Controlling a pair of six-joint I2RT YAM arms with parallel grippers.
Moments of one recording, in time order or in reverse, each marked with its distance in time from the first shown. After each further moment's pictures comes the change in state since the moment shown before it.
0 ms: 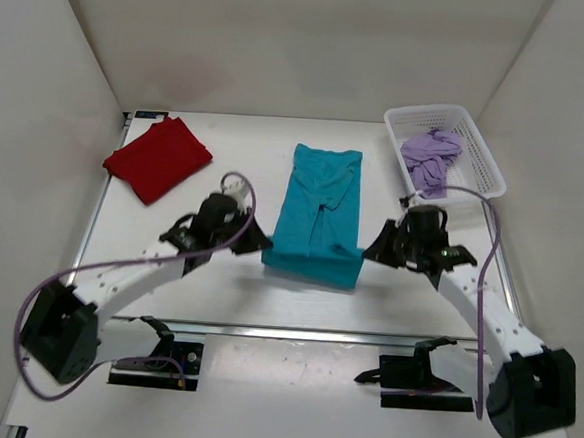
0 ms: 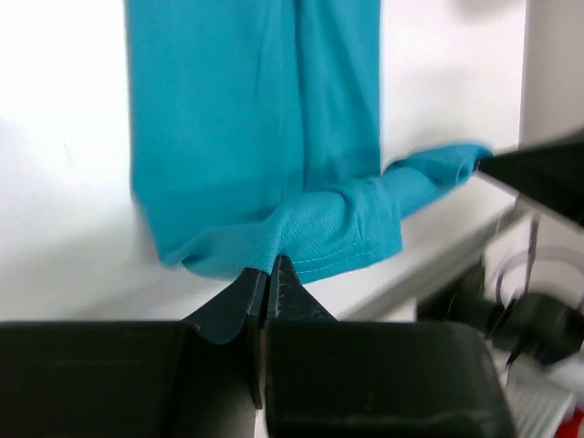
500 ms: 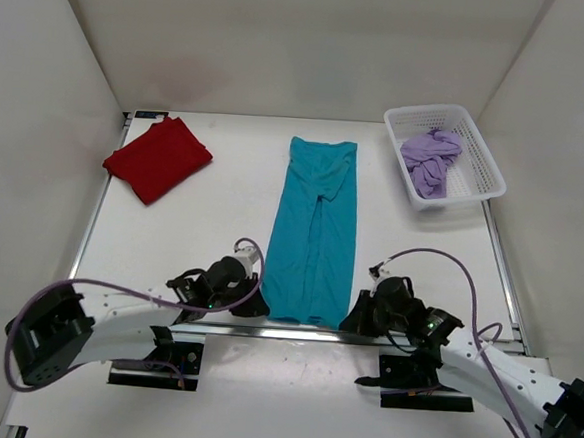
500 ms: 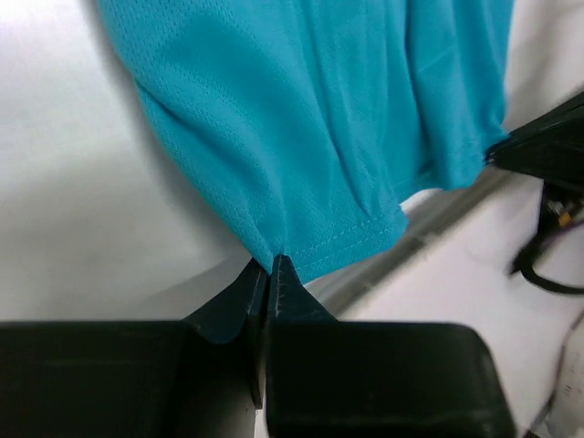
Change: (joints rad) left arm -0.256 0.005 -0.338 0.227 -0.036 -0.024; right arm 0.393 -0.322 -0.464 0.148 0.045 0.272
